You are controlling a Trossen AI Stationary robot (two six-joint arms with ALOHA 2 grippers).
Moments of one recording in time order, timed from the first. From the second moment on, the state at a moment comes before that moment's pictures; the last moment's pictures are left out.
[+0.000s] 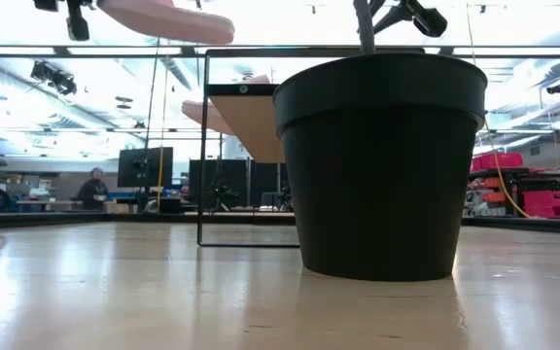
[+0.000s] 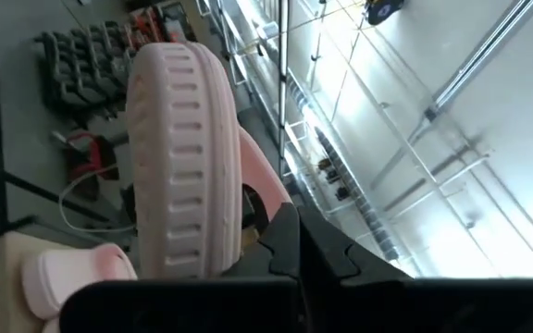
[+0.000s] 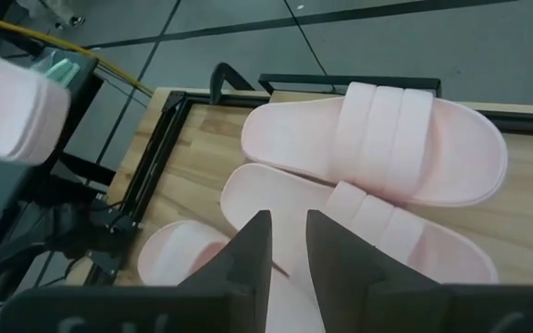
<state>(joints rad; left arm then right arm) 0.89 0.34 0.66 0.00 0.14 -1.30 -0.29 1.30 1.52 -0.88 0.26 0.98</state>
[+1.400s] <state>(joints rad) 0.48 0.94 1.22 -0.93 -0.40 -0.73 -0.19 1.30 1.52 -0.88 0.16 0.83</state>
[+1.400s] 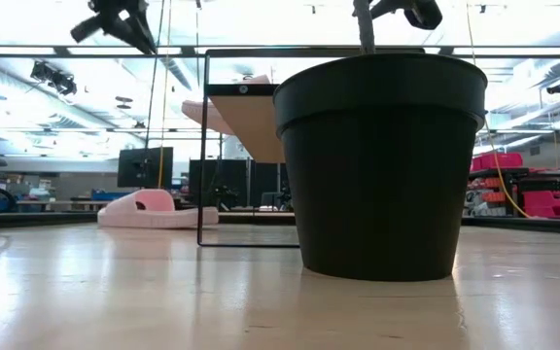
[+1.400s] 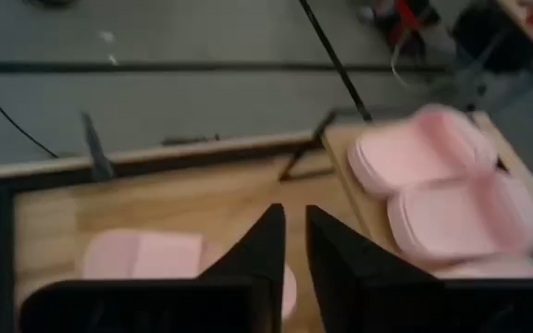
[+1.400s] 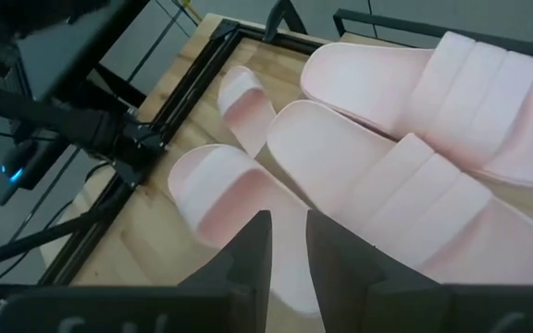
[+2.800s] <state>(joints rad) 1.02 1.60 1.17 -0.94 0.08 -0.32 -0.11 1.30 1.52 -0.88 0.16 0.82</state>
